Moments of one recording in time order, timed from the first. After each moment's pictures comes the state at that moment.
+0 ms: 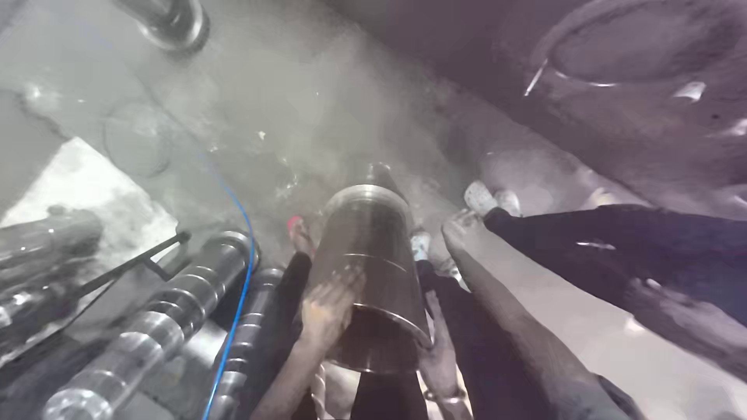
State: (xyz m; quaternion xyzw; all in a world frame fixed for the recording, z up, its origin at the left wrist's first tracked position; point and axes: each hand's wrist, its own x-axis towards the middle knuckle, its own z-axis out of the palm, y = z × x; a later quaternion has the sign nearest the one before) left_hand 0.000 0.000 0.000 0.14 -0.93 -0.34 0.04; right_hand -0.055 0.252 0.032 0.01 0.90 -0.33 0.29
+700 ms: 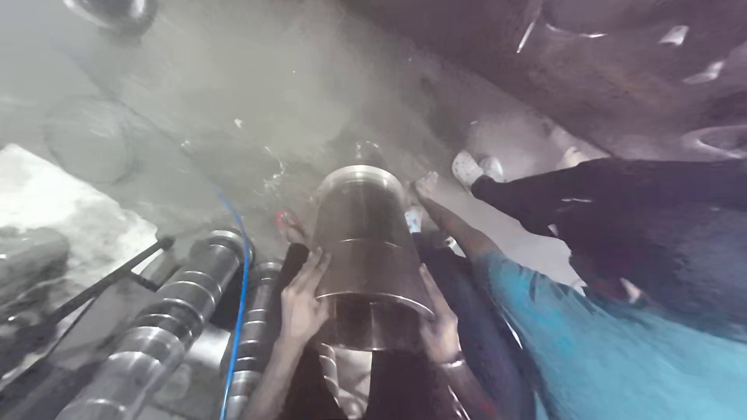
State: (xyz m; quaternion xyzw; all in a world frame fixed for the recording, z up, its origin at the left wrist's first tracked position) left_hand 0.049 -0.041 -0.027 0.24 -0.86 -0.45 -0.04; right_hand -0.042 0.222 0.029 -0.05 0.92 -0.29 0.24
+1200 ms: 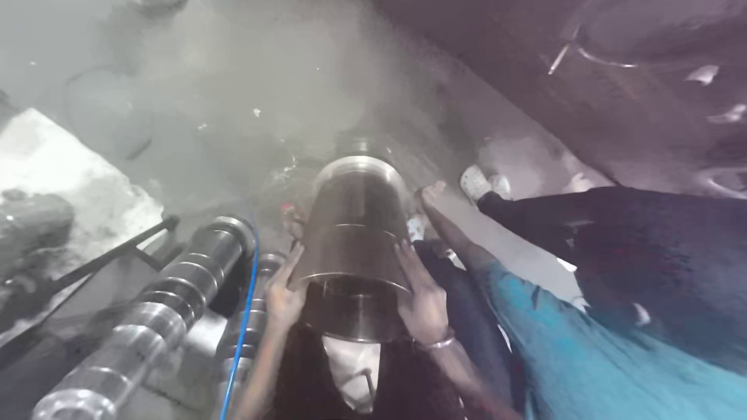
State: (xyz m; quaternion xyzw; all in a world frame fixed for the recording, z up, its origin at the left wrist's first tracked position) left_hand 0.094 -0.072 -0.045 0.38 -0.75 -0.54 0.05; right_hand -0.085 0.132 0.035 -0.25 0.93 -0.15 0.22
